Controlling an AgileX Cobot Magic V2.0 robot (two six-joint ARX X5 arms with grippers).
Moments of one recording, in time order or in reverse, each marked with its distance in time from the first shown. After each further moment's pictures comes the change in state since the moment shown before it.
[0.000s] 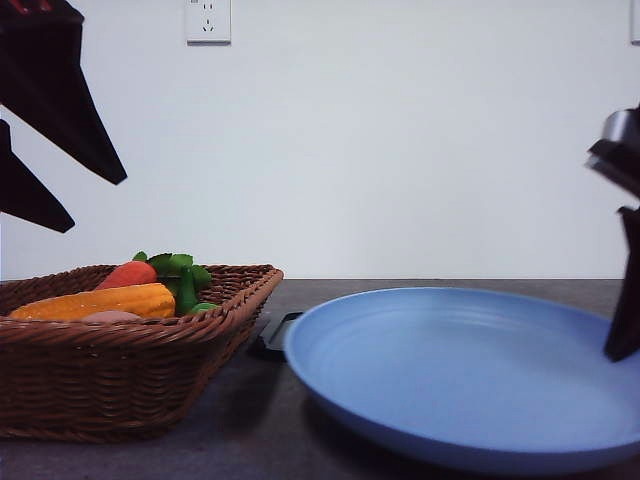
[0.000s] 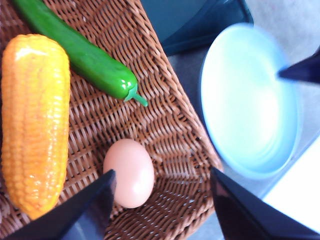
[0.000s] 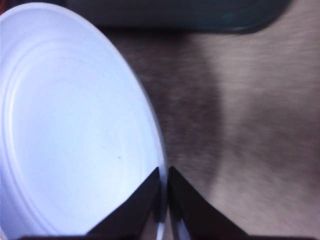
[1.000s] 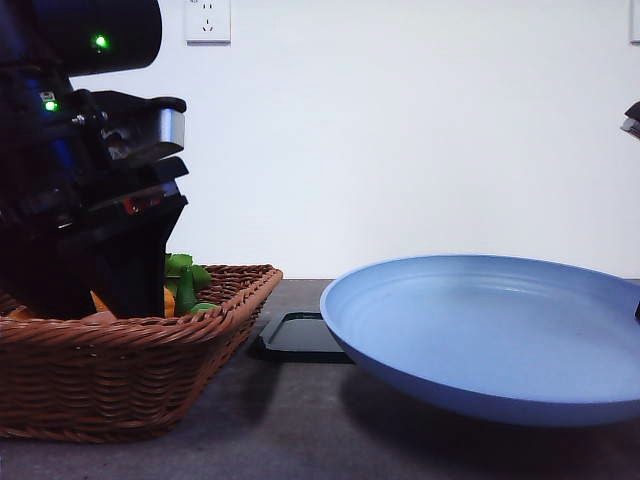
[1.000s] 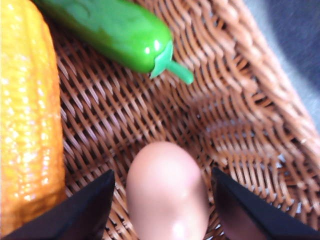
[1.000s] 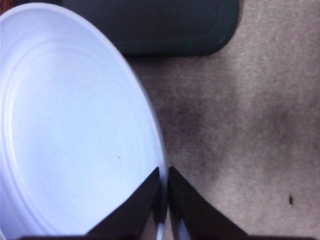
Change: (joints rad) left_arx -0.238 0.355 0.062 0.054 -0.357 0.021; right_arx -0.045 -0.108 0.000 -0.056 0.017 -0.001
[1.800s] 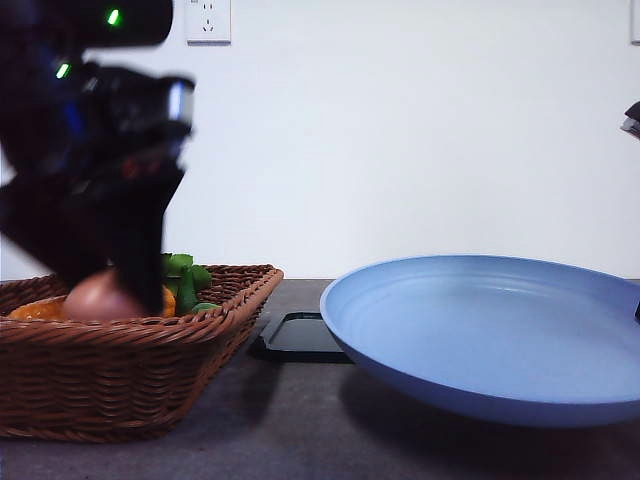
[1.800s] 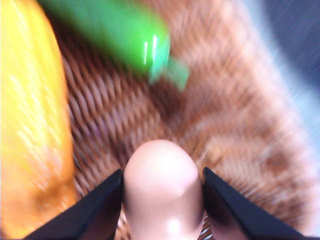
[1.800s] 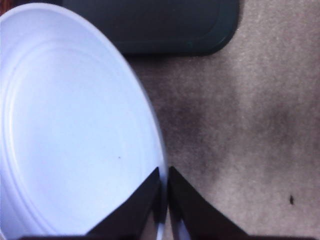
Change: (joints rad) left_arx 0.000 0.008 0.156 -0.146 0.016 0.011; right_arx 0.000 0.000 0.000 -0.003 -0.004 0.000
